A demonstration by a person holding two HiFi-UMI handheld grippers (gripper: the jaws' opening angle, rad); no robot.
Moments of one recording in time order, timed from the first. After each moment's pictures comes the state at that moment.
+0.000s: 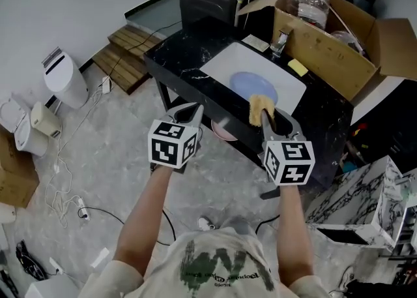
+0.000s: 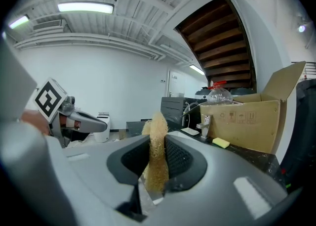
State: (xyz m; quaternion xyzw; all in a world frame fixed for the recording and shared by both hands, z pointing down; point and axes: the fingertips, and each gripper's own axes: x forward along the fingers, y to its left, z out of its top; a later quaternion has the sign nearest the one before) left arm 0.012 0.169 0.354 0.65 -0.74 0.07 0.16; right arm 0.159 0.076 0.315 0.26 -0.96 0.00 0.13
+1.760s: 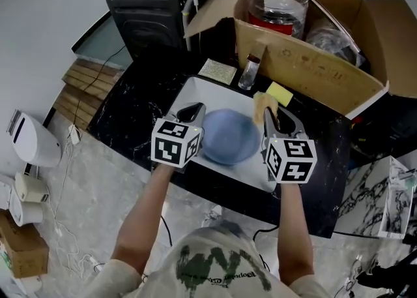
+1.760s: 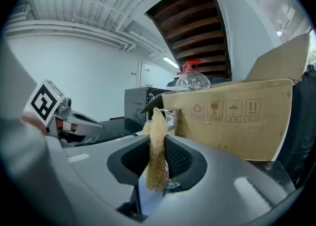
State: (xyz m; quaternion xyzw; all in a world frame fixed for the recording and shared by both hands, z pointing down) left arm -0.067 -0.161 0.391 0.74 -0.64 0.13 0.16; right arm 0.101 -0.216 0.349 0.40 -0.90 0.05 0.14
